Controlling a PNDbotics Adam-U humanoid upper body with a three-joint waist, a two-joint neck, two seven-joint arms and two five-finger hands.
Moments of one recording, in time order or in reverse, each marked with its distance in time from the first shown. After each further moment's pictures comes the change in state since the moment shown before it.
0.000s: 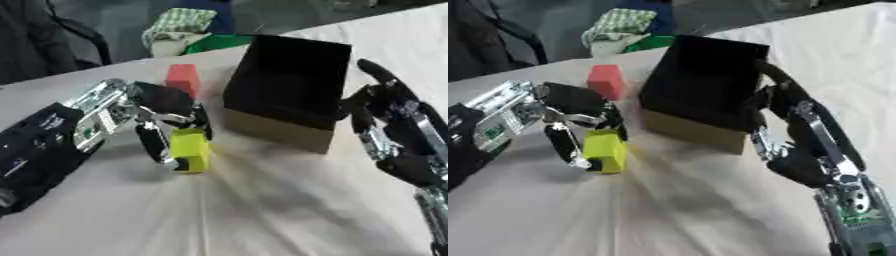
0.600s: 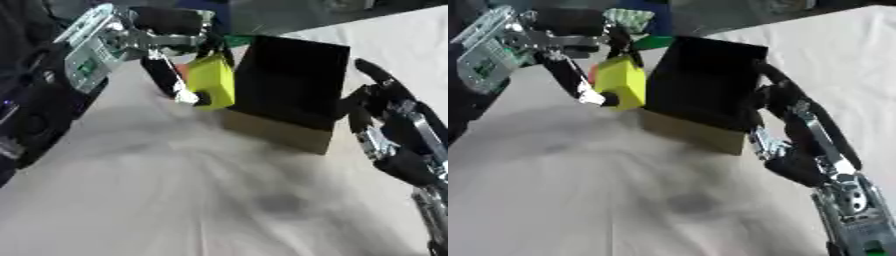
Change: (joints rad) left arm -0.217 -0.106 0.188 0.075 0.085 -0.001 0.001; right arm 0.000 0.005 0.001 0.000 0.000 -0.001 0.002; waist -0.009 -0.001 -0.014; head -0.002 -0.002
